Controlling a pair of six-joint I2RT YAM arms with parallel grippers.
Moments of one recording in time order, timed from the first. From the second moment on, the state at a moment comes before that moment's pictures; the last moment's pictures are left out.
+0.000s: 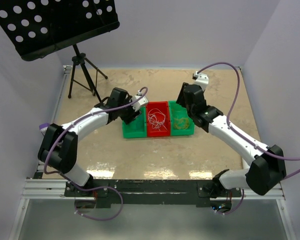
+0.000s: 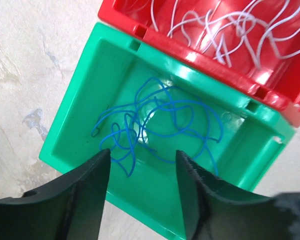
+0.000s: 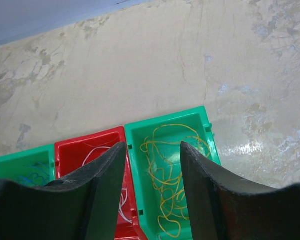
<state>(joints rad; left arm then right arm) -0.45 1.59 1.03 -0.27 0.20 0.54 0.56 1.34 1.06 -0.19 0.56 0.52</state>
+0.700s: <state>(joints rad) -0.41 1.42 1.22 -0.51 0.32 0.41 0.56 1.16 1.01 -0.09 0.35 0.46</state>
